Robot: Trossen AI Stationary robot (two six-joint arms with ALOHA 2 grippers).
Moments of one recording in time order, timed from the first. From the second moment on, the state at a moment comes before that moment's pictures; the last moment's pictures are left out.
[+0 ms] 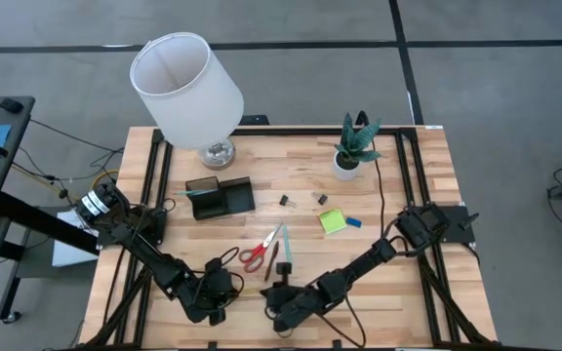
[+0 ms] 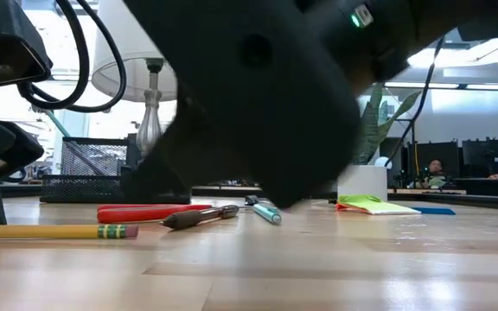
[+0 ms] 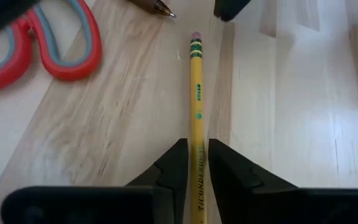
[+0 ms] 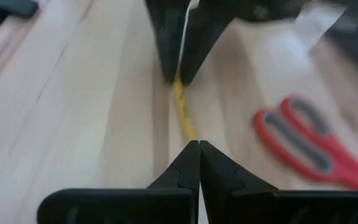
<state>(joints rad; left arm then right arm) -0.82 1.77 0.68 0.10 -0.46 -0.98 0.57 2.28 1.46 0.08 0.55 0.18</state>
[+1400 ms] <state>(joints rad) -0.82 1.77 0.68 0.13 -0.45 -0.97 0.48 2.31 1.46 0.11 0.27 0.15</state>
